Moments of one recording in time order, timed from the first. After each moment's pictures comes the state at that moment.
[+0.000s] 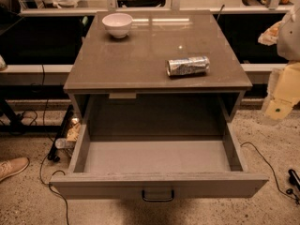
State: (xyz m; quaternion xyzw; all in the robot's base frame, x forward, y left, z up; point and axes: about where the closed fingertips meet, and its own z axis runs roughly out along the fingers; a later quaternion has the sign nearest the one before) arm 0.438 -0.216 0.977 -0.60 0.78 -0.04 0.16
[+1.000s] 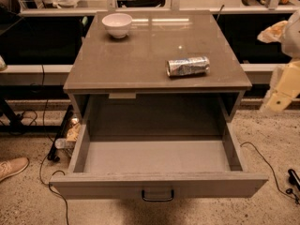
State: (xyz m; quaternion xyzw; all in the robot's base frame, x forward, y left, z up) arm 0.468 -0.226 0.966 -0.61 0.76 0.00 0.21
